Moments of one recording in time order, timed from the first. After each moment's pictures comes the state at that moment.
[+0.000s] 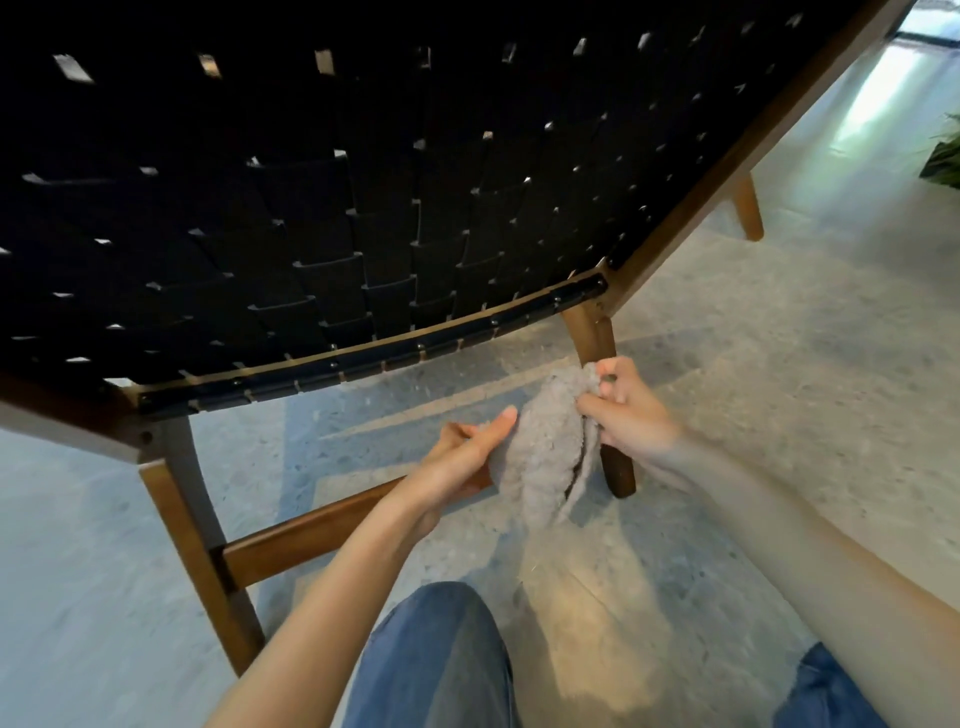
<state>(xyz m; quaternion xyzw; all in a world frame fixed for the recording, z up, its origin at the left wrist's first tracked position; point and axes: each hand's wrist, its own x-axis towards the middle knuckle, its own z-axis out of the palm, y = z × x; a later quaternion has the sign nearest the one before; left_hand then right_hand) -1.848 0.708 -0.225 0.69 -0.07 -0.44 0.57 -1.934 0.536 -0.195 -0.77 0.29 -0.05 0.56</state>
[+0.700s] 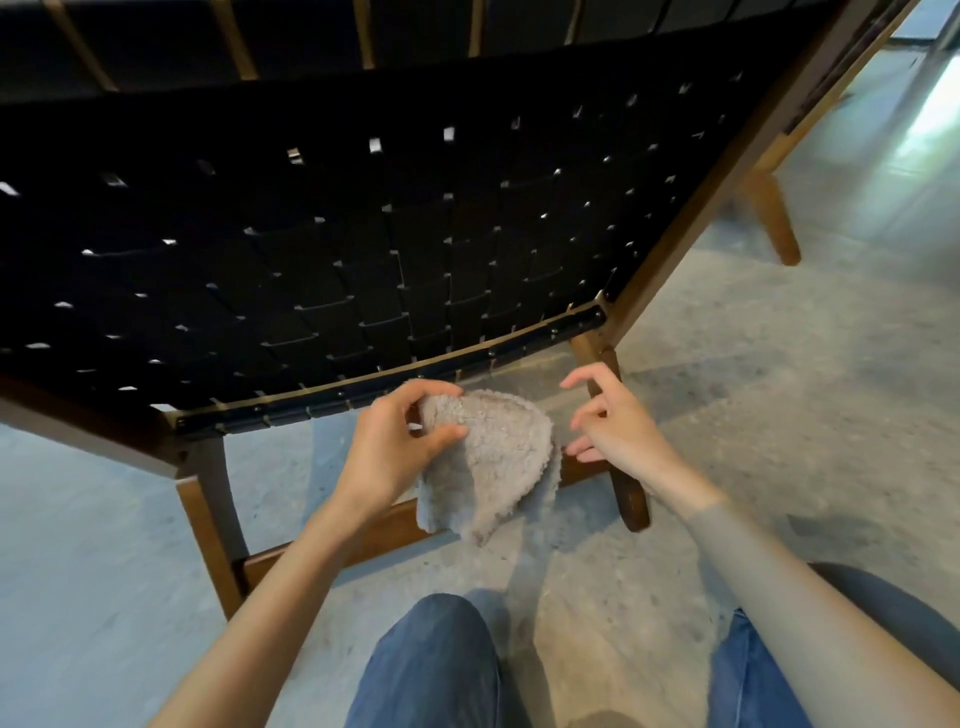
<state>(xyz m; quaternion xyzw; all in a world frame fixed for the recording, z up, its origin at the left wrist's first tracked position) -1.837 0.732 -0.174 0.81 -0.31 -0.05 0.49 -1.938 0.518 -0.183 -0.81 0.22 -0.09 0.53</state>
